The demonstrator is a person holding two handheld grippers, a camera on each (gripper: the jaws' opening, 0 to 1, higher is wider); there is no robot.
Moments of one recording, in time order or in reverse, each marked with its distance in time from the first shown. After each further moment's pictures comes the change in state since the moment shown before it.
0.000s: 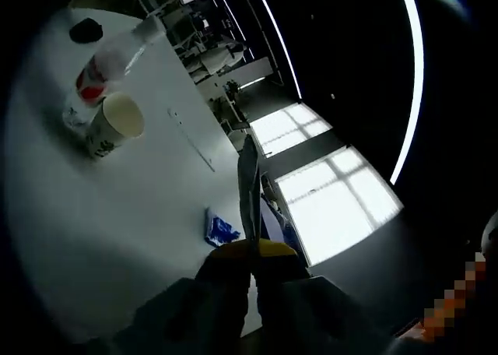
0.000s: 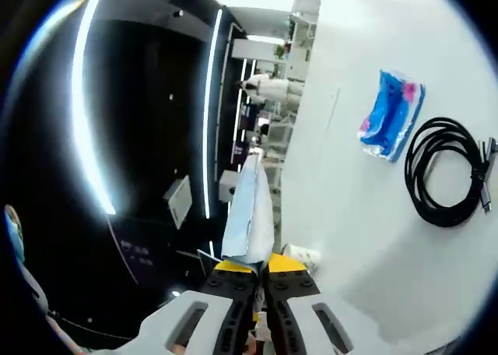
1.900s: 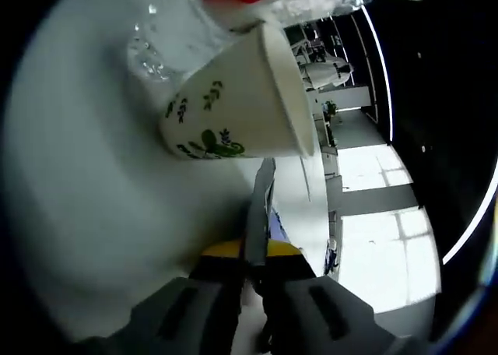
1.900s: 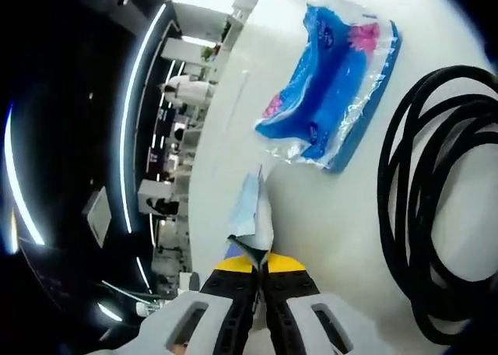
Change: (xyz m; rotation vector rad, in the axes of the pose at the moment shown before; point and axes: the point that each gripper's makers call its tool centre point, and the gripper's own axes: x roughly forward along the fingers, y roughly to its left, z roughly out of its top) left arm 0.070 0.149 0.027 -0.341 -0.100 0.420; right arm 0.098 -0.146 0.026 0.020 -0.066 -0.461
